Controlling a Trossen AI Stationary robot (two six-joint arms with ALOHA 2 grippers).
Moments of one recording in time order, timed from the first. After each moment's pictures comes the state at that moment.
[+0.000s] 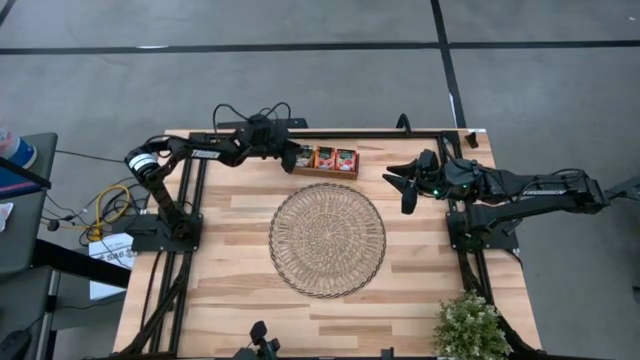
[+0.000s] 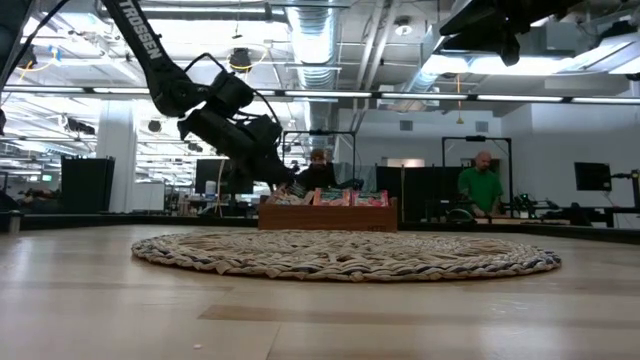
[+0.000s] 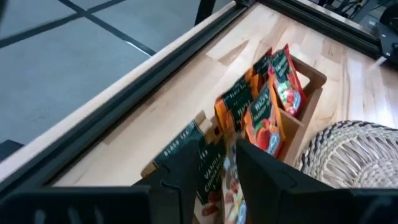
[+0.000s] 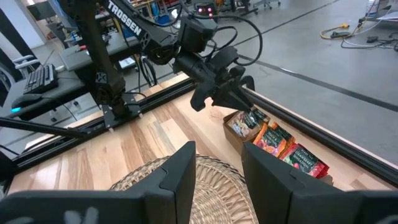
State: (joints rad) left arm 0.73 1.72 0.81 0.43 0.31 -0.10; right arm -0.01 0.76 0.71 -0.22 0.36 0.31
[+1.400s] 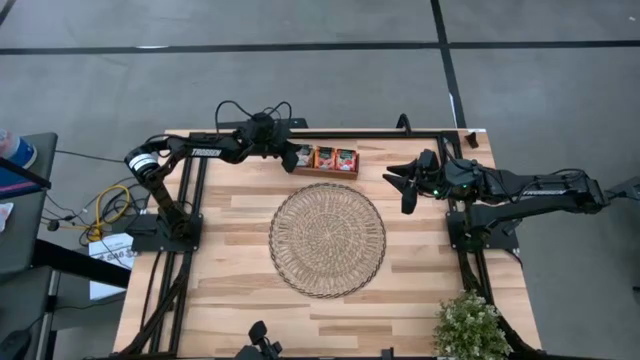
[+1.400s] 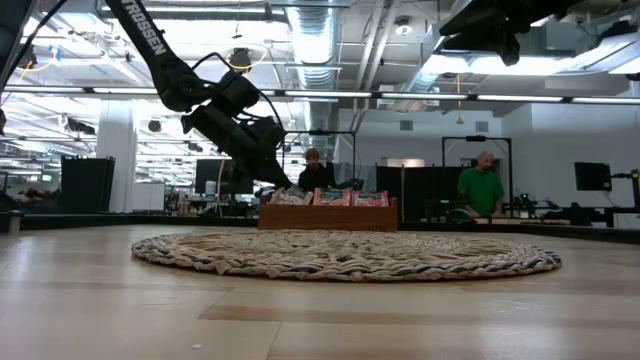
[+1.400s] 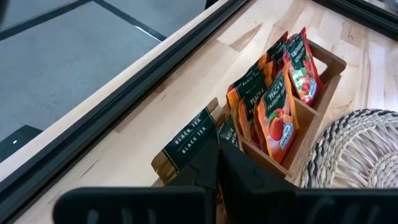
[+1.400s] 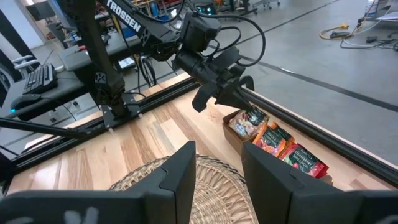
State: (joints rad) left arm 0.73 1.72 0.87 0.30 0.26 -0.06; right arm -0.01 0.76 0.71 -0.22 0.36 0.32
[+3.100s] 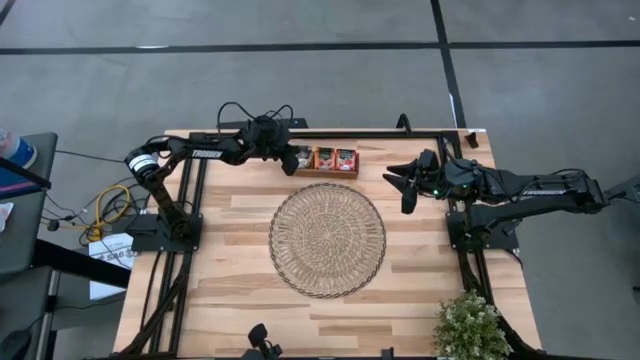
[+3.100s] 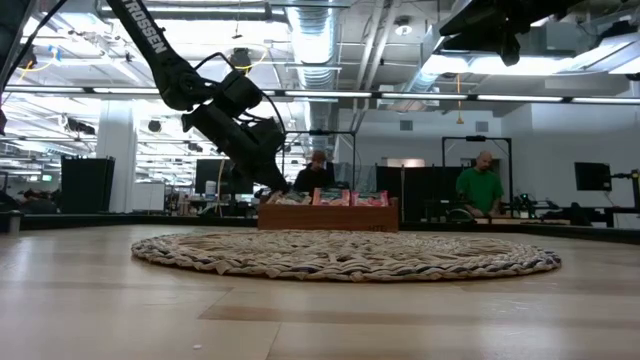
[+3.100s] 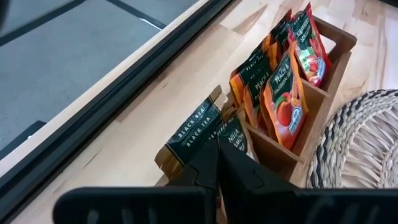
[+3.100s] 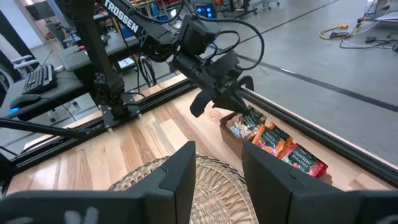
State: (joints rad) left arm 0.70 1.72 0.87 0.26 0.20 -0.02; right arm -0.01 0.76 0.71 -0.22 0.36 0.31
